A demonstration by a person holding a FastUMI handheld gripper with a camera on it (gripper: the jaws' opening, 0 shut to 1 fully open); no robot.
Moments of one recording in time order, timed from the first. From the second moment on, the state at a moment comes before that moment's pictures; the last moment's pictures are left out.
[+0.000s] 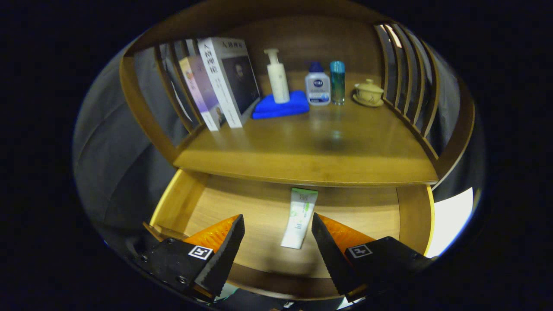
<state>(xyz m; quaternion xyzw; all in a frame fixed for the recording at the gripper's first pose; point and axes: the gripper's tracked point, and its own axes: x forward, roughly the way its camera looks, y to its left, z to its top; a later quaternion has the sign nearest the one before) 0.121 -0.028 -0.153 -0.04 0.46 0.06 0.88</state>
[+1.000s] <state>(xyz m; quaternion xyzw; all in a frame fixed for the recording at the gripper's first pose) 0.141 -0.054 -0.252 -0.08 0.62 0.03 0.78</state>
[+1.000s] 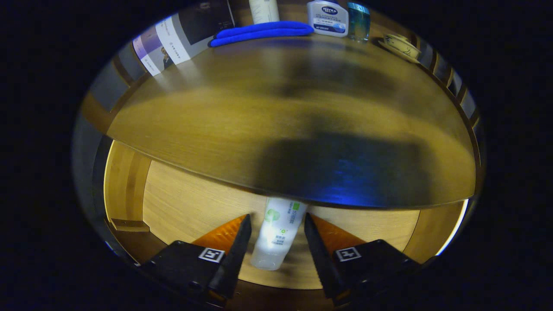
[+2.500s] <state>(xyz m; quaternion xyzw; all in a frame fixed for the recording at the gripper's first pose) 0.084 -0.008 -0.130 -0.03 0.54 0.16 0.82</state>
